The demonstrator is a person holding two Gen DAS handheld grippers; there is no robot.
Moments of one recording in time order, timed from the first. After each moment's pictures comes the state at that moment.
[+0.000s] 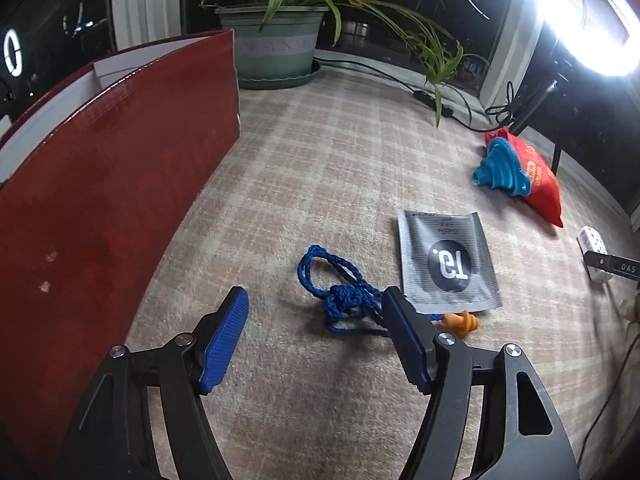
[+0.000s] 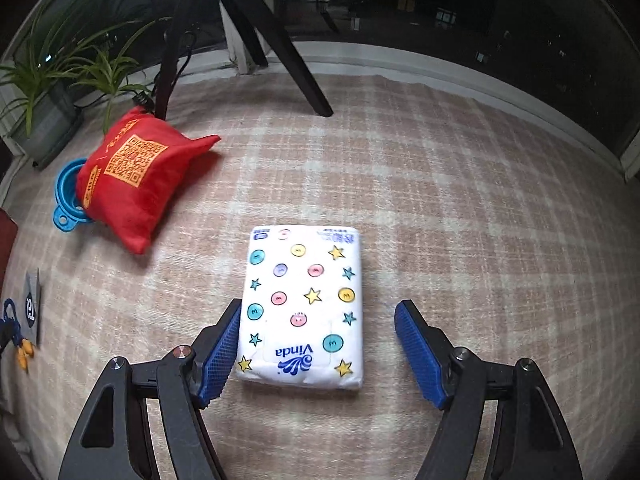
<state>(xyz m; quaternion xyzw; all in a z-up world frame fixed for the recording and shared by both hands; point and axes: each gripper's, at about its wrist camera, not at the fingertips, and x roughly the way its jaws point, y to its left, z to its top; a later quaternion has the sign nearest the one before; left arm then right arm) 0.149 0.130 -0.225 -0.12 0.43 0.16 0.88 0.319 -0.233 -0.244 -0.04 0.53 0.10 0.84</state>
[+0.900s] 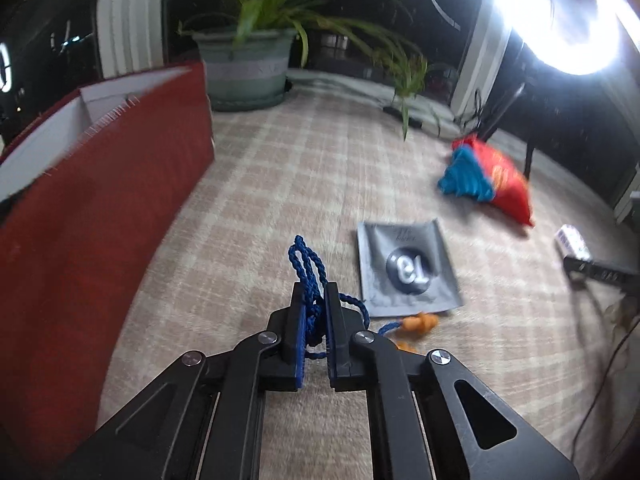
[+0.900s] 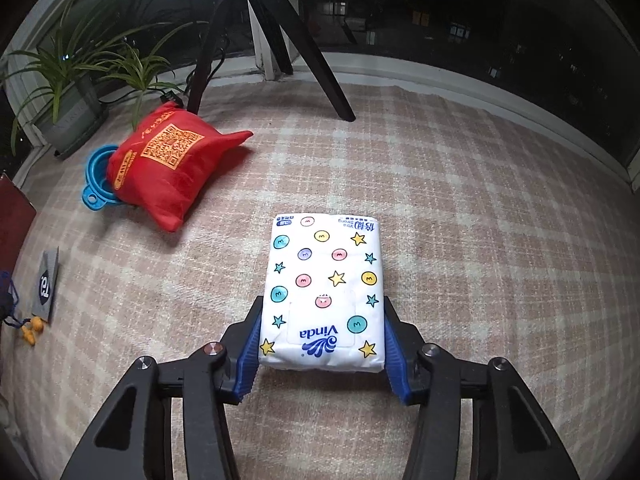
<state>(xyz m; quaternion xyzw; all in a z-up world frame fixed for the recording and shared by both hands) 0.147 0.109 -0.215 -0.11 0.41 0.13 0.90 0.290 -0.227 -0.234 -0.05 0.50 0.13 0.85</state>
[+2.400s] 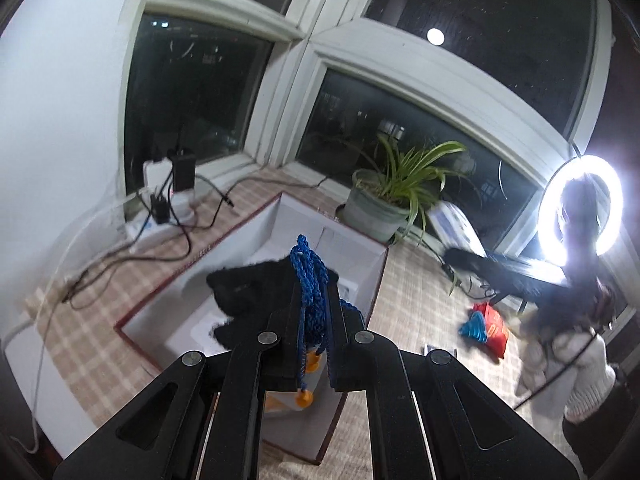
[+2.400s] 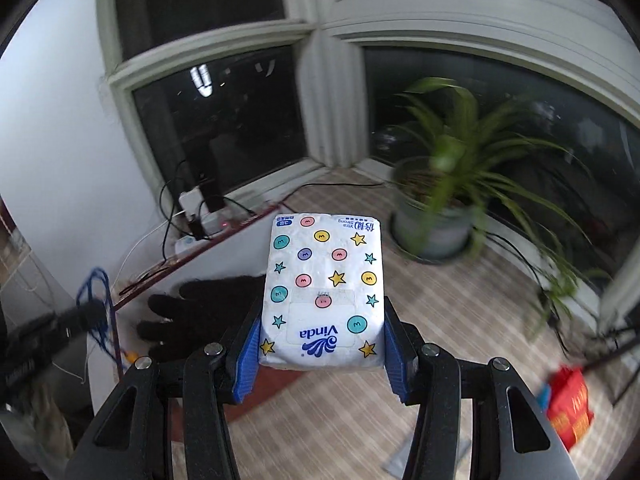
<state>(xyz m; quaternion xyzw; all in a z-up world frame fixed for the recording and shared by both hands) -0.016 0.247 -0.064 -0.23 0.24 0.23 0.92 0.195 0.128 -0.055 -0.13 0.34 0.50 0.78</state>
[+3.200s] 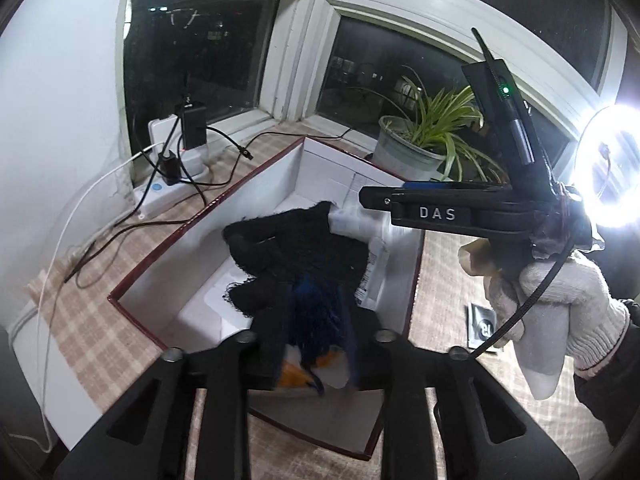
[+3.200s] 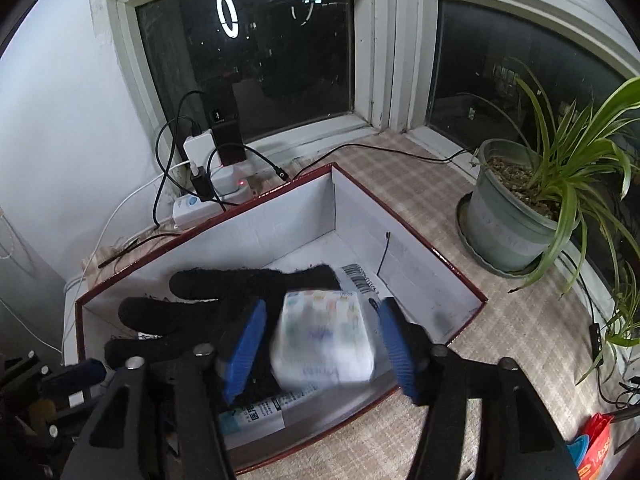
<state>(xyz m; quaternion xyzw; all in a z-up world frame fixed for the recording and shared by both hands) -0.002 0.250 -0.109 -0.21 0.32 0.25 0.89 0.185 0.232 -0.104 -0.20 0.37 0.52 0.74</state>
